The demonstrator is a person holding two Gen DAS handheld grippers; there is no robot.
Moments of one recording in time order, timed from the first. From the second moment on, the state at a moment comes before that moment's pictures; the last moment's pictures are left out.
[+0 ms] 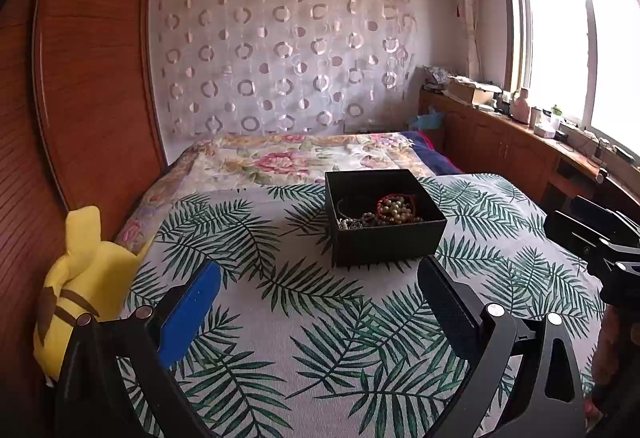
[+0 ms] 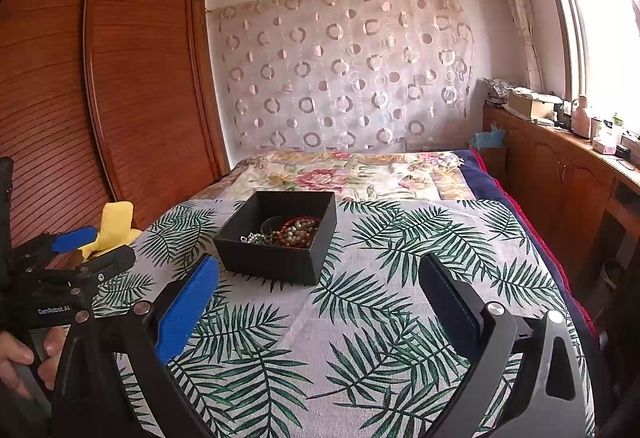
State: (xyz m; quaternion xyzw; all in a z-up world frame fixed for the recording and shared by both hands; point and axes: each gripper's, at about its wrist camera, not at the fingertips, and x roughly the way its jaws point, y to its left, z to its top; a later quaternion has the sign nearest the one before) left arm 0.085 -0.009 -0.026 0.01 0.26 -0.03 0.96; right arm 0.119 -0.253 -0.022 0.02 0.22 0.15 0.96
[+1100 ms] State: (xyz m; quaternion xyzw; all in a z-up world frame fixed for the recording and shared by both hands) left arm 0.073 -0.009 -0.009 0.01 0.24 -0.02 0.97; right arm 0.121 -0.254 -0.023 0.02 0.22 0.14 0.96
